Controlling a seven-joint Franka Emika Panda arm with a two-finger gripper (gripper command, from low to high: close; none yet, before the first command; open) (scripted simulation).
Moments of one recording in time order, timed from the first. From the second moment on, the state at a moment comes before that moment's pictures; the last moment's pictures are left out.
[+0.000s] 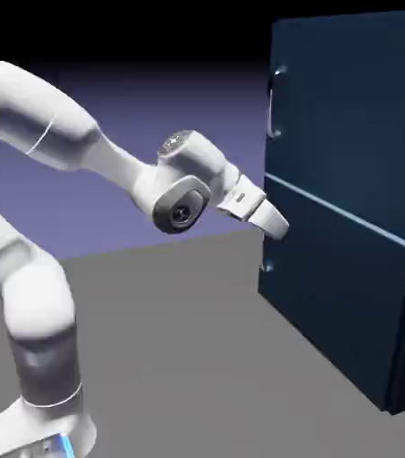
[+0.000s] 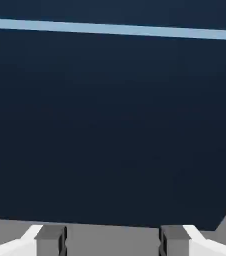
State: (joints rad) arm -0.04 -0.58 0.06 -2.76 0.12 3.05 0.66
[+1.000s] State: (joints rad) arm -0.61 -0.73 0.69 -2.22 1.42 3.20 -0.23
